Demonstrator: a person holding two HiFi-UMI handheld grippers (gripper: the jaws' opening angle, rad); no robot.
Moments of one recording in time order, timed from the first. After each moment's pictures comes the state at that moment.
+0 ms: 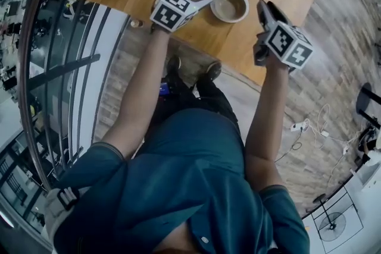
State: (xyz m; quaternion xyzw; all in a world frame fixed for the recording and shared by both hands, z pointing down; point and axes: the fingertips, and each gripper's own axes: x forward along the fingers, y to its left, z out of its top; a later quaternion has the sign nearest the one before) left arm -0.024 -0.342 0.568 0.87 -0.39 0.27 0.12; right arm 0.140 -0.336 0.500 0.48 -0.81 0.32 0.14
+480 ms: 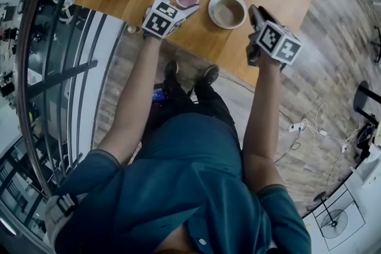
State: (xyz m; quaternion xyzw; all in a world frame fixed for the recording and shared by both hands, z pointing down) left arm -0.073 -0.337 0.609 0.86 -0.40 0.29 0.15; right arm 0.121 -0.346 0.538 0.48 -0.79 0.34 0.16
